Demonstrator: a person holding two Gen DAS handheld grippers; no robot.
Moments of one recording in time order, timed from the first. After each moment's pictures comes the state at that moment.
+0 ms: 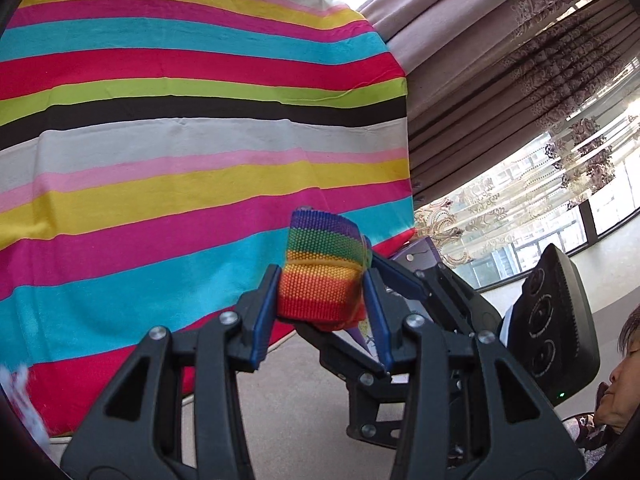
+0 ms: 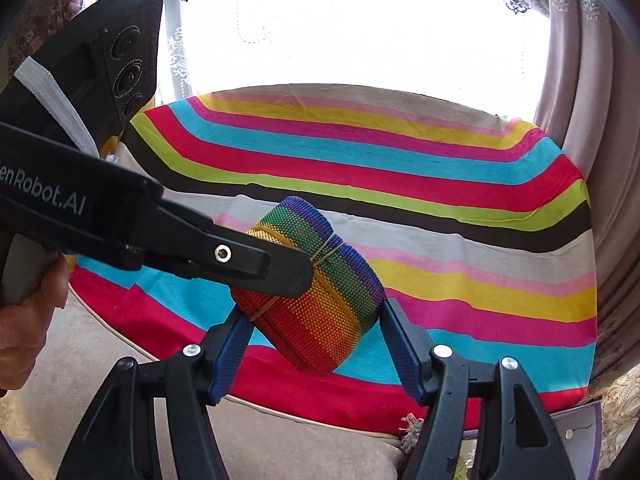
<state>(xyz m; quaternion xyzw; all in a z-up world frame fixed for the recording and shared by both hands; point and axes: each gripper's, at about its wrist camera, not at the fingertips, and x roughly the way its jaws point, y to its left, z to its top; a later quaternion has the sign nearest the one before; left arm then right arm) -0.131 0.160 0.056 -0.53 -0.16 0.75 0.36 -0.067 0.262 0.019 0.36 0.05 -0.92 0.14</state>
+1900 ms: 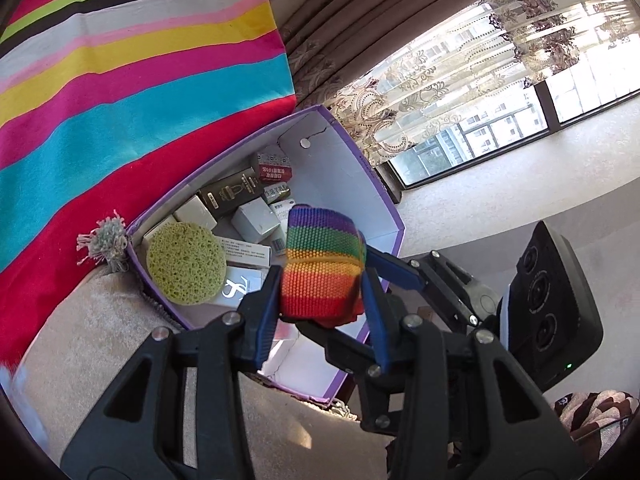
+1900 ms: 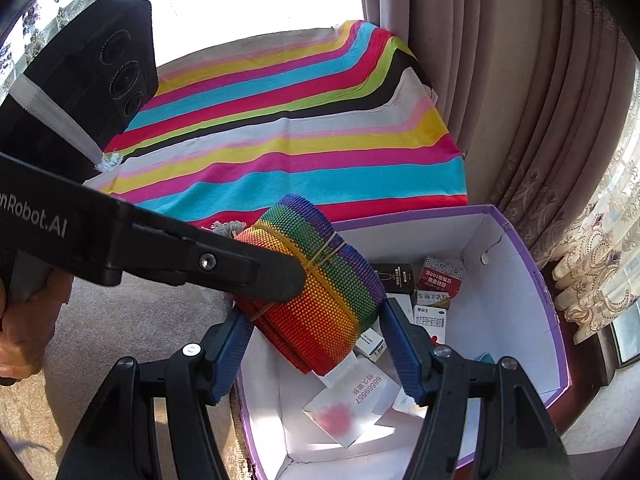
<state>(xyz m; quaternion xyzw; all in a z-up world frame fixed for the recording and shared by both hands) -0.046 0.349 0.020 -0.60 -0.07 0.61 0.51 0.070 0.440 -0.001 0.45 -0.05 -0.89 -0.03</state>
